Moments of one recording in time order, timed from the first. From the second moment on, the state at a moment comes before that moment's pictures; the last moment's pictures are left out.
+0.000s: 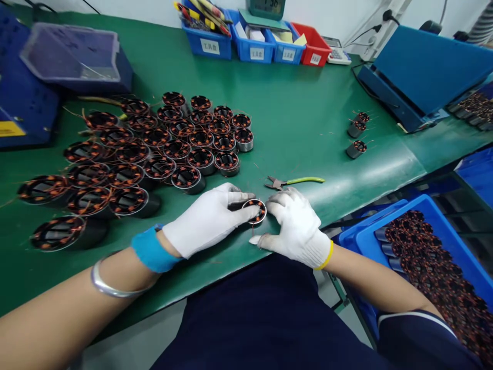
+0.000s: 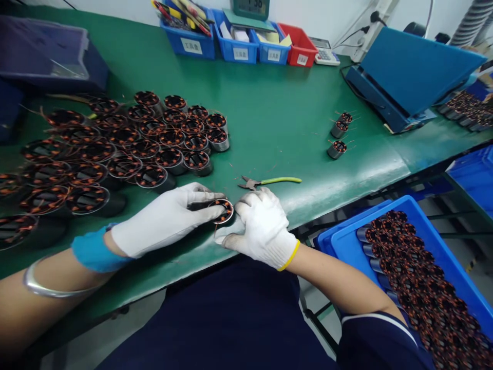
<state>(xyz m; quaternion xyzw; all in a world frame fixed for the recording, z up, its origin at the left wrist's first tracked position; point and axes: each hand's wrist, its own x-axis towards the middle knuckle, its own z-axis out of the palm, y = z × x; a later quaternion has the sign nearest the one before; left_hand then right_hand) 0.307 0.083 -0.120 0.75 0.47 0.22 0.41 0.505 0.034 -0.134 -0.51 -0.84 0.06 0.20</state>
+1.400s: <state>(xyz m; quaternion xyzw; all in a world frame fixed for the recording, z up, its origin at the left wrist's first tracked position) 0.316 0.062 -0.115 0.45 0.43 0.38 0.69 0.601 0.067 -0.102 -0.55 -0.83 0.07 -0.04</state>
